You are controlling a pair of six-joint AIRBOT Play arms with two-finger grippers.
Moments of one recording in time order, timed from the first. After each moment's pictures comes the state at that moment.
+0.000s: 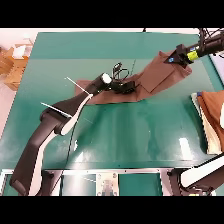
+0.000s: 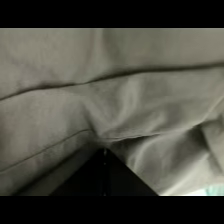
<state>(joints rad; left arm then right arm) -0.57 -2.29 2.06 0.63 -0.72 -1.51 -0.19 -1.78 2.05 -0.88 1.58 1.36</state>
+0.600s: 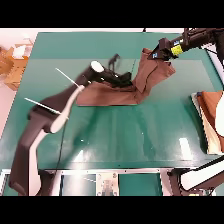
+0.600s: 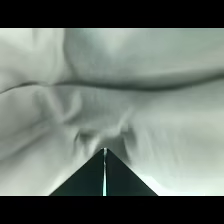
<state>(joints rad) -0.45 -2.15 2.07 0.58 -1.04 -1.48 -0.02 -1.73 2.05 -0.87 1.53 1.45</state>
